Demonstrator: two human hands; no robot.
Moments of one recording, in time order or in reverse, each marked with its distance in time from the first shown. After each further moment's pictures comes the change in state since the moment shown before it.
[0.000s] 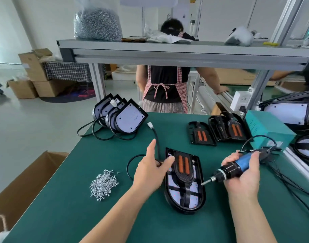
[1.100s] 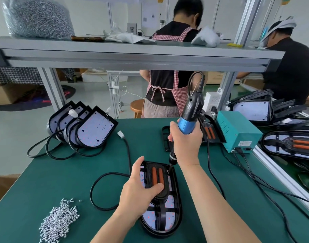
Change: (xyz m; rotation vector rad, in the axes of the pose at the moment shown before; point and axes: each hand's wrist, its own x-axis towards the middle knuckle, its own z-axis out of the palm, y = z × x) left_hand 0.018 -0.003 0.044 -0.219 -0.166 -0.028; right_hand 0.037 0.060 0.091 -0.970 -0.260 -0.665
